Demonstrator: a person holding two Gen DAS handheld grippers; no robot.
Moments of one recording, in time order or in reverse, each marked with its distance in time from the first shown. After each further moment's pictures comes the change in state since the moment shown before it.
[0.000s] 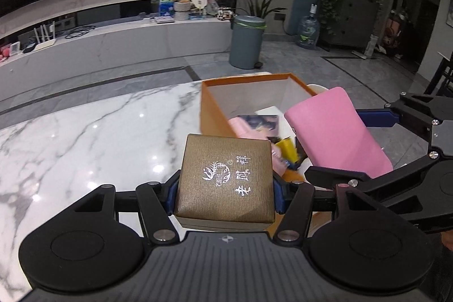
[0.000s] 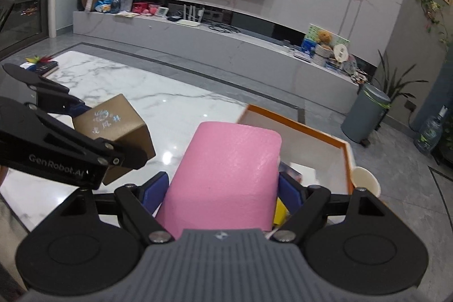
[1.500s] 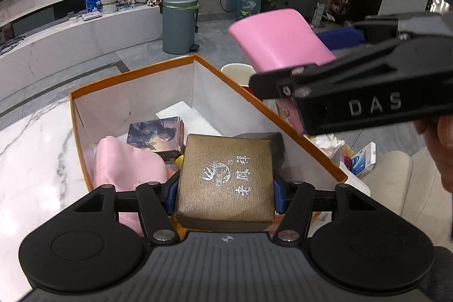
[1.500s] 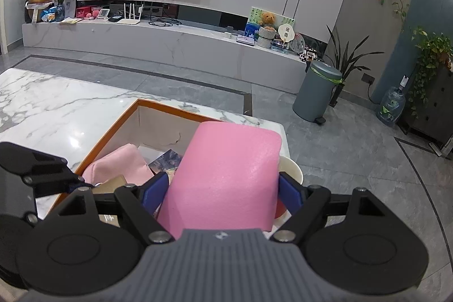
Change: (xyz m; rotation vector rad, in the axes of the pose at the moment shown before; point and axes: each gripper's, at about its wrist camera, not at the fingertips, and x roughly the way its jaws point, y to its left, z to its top) left arm 0.105 -0.105 0.018 0.161 0.080 -0.188; right arm 0.030 -0.131 0.000 0.127 0.038 -0.164
